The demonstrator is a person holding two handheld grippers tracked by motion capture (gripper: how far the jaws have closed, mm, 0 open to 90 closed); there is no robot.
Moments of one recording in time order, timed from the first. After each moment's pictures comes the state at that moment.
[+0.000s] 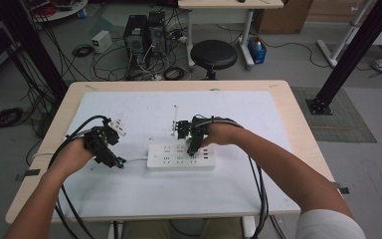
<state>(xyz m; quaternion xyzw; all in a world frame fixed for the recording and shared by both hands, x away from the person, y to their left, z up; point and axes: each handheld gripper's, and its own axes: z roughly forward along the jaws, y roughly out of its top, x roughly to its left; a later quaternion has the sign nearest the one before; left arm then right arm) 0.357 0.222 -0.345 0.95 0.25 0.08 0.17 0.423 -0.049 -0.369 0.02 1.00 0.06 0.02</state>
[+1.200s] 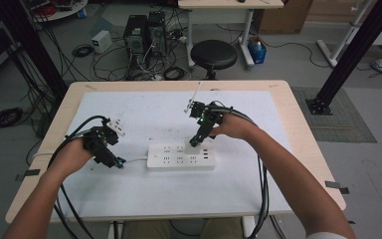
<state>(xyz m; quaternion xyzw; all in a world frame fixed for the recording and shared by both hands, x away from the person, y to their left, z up) 0.357 0.223 -0.345 0.95 0.24 0.07 0.17 0.446 -0.093 -0.332 0.17 0.97 0.17 -0.03</state>
